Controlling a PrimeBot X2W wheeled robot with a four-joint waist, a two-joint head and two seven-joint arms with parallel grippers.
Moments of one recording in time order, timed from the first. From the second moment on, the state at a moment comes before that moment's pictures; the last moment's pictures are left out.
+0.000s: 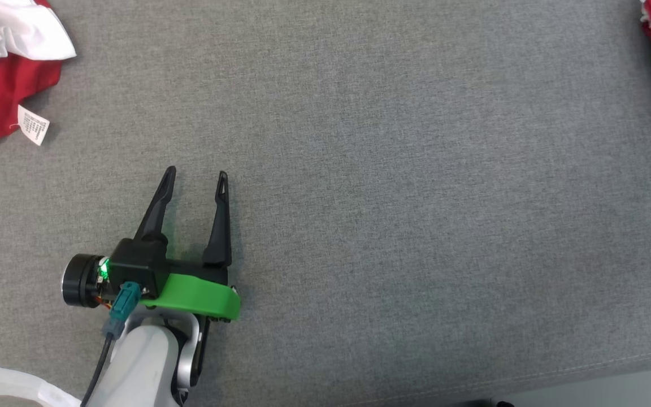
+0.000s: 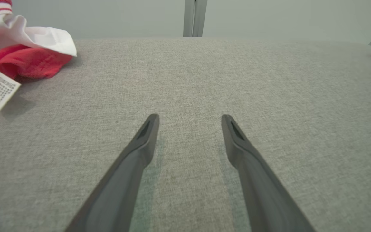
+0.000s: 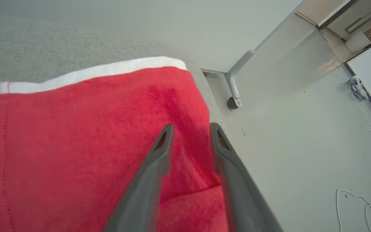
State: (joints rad) left arm -0.26 0.15 -0.32 0.11 -0.24 0.09 -0.20; right arm -1.17 -0.61 0.11 1.26 0.11 0.13 -0.08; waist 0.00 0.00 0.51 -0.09
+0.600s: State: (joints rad) left arm -0.34 0.13 -0.32 0.21 -0.28 0.09 -0.23; right arm -1.16 -0.39 -0.08 1.26 -0.07 0.13 -0.22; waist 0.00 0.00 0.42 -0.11
